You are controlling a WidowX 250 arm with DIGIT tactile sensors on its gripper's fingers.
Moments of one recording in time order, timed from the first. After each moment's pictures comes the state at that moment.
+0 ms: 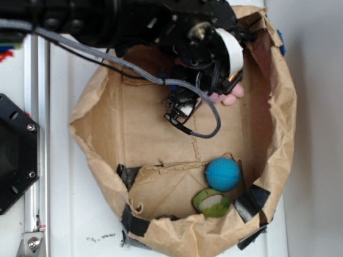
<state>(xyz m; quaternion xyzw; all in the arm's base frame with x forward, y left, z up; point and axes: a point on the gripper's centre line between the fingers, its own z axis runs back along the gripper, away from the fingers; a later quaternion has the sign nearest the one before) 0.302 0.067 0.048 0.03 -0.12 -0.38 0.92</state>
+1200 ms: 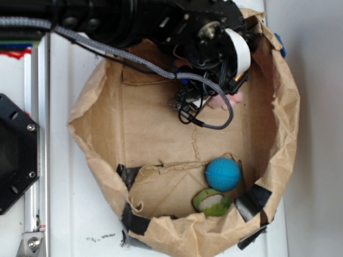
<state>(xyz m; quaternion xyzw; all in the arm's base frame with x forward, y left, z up) 0.305 0.064 0.047 0.01 -0.12 -0.37 0.92</state>
